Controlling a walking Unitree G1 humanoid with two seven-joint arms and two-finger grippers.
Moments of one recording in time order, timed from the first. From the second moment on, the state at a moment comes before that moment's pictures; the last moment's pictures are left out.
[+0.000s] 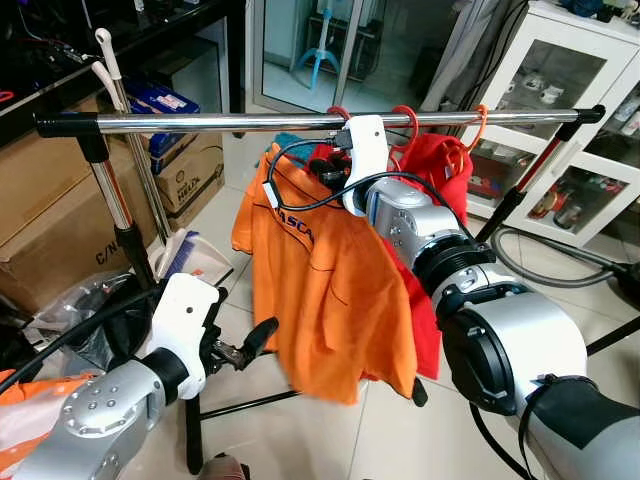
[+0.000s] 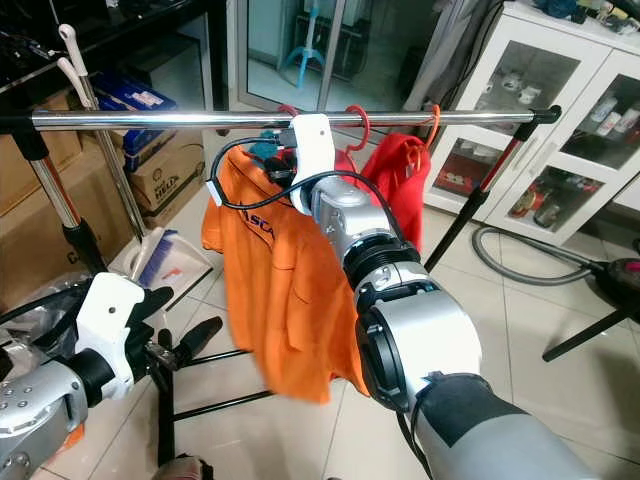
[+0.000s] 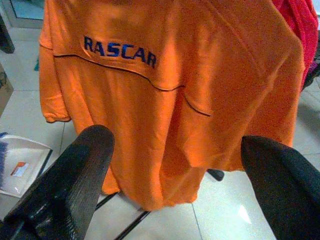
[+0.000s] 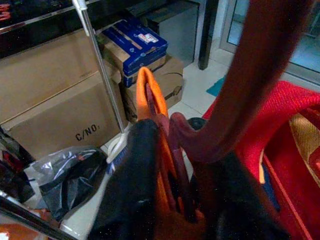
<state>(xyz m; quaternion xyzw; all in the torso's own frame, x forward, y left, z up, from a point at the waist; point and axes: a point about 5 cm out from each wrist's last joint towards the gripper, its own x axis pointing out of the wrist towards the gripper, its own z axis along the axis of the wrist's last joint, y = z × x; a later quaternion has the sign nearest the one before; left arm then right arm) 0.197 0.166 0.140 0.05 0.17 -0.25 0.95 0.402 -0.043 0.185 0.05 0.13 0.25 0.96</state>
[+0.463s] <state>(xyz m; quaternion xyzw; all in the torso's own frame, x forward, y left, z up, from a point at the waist) 0.198 0.166 0.146 0.07 0.15 -0.25 0.95 0.402 -0.043 0.185 0.06 0.12 0.25 0.96</state>
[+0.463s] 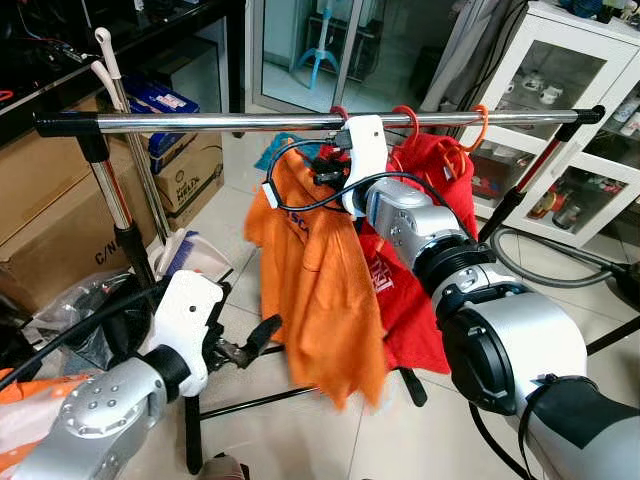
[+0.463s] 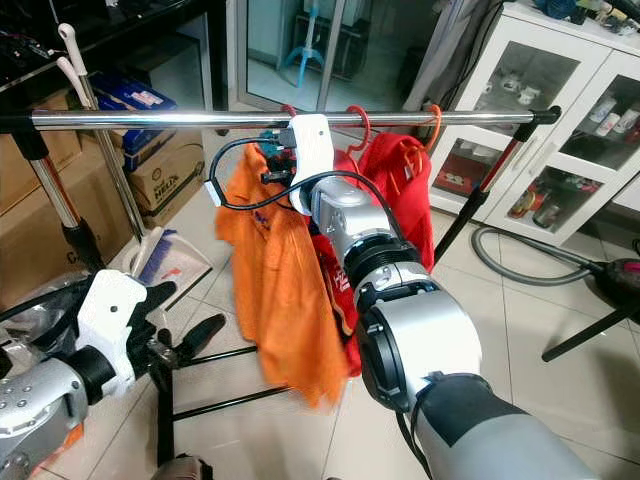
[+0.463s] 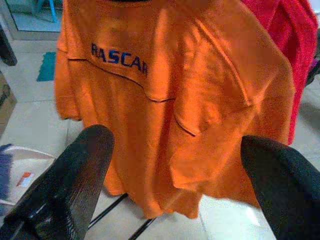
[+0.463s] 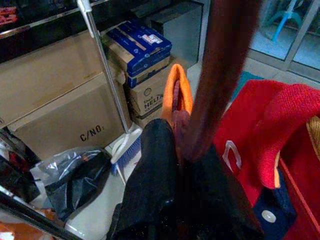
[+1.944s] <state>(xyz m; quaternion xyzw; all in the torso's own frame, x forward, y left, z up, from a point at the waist) 0.220 0.155 0.147 0.10 0.13 -0.25 0.95 0.354 -0.086 0.149 -0.04 0.06 0.37 0.93</state>
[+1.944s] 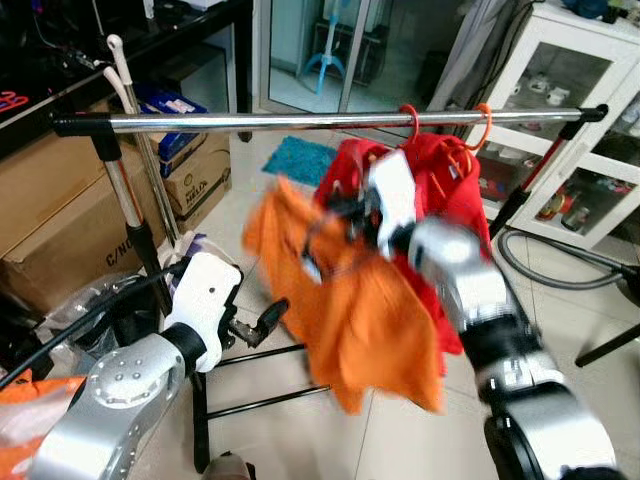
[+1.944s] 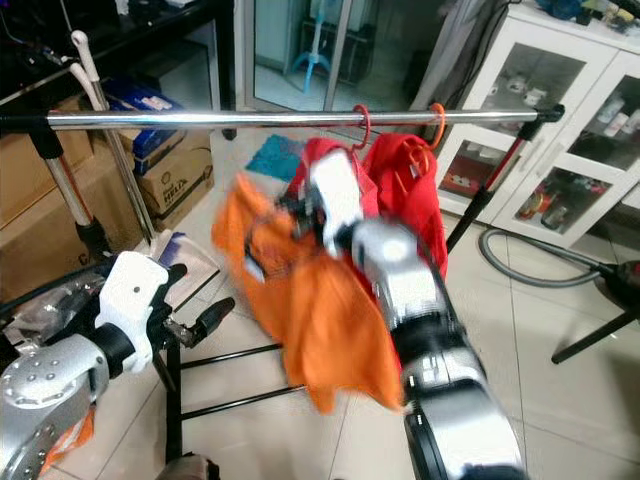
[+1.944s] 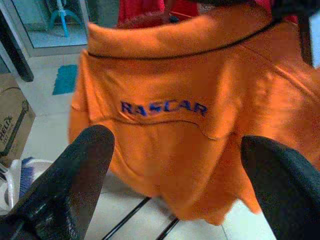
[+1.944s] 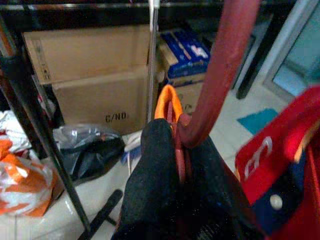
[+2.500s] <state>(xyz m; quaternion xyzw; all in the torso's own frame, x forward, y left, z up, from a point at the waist) 0.227 0.150 0.142 0.11 0.09 -0.16 0.98 0.279 -0.126 0.131 0.05 0.05 0.29 0.95</state>
